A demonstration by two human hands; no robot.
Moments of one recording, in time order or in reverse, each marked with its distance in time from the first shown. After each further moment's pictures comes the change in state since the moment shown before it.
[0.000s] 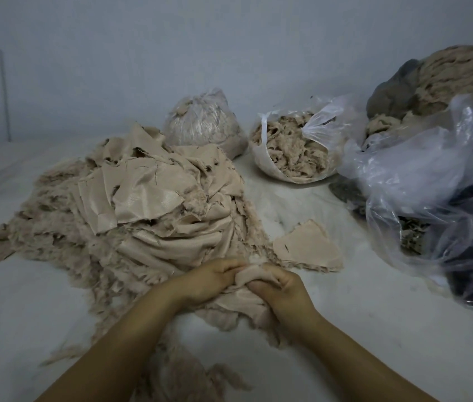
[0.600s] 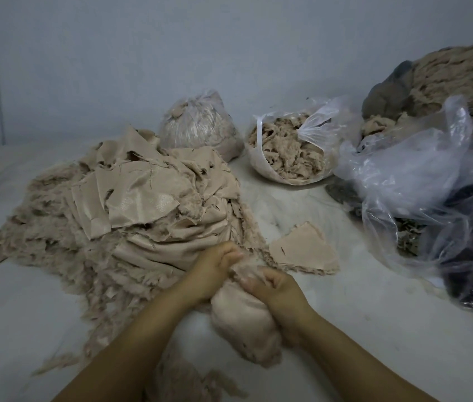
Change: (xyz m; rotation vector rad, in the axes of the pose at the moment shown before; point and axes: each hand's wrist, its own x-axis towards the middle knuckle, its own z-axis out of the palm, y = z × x) left_hand 0.022 0.001 0.002 0.127 0.403 0.116; right_hand 0.006 -0.005 0.004 0.159 0.063 0.254
